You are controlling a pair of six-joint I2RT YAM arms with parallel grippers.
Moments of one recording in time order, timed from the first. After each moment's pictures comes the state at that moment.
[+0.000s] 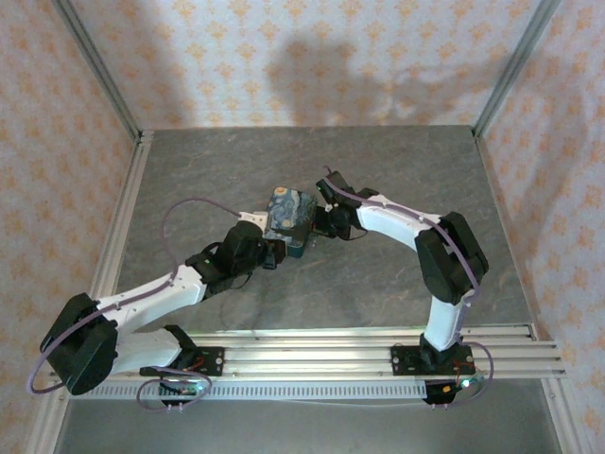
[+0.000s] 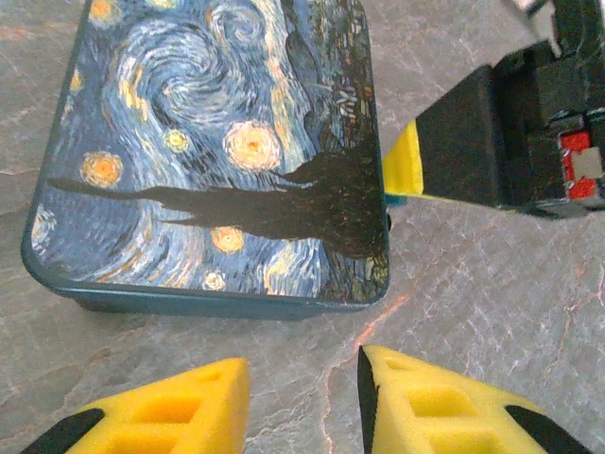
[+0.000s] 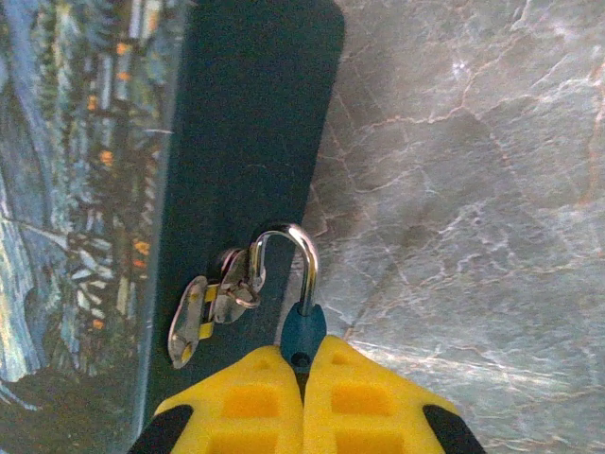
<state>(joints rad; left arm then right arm) -0.66 1.17 0.61 -0.11 -0.08 -0.57 0.61 1.83 1.26 -0.54 -0.18 0.76</state>
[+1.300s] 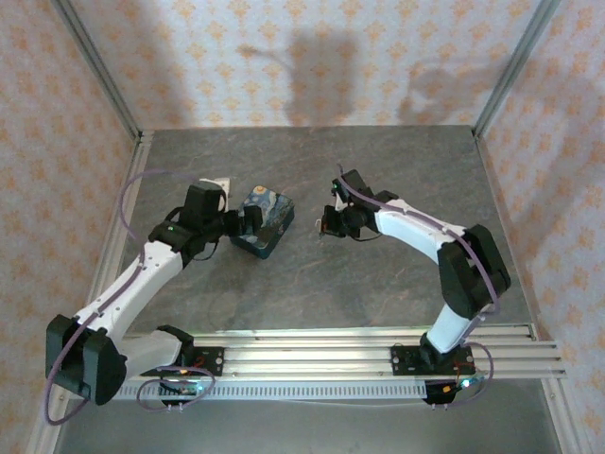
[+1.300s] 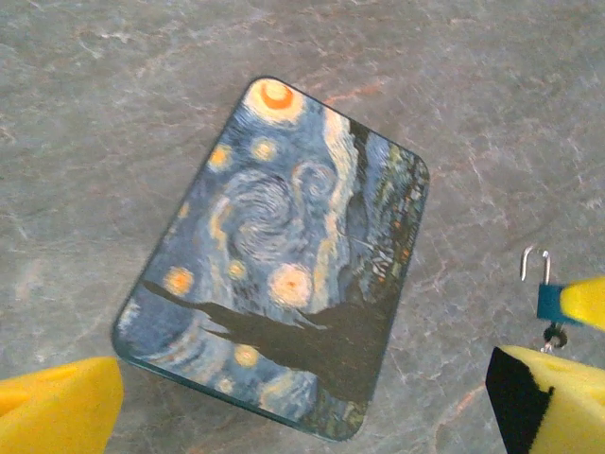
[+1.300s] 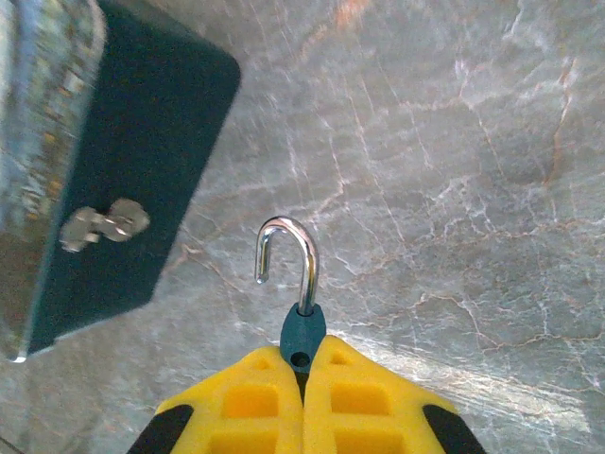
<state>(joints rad) -0.30 1.15 0.90 -0.50 0.04 -0.39 0.56 1.70 1.16 -0.53 -0.27 0.63</state>
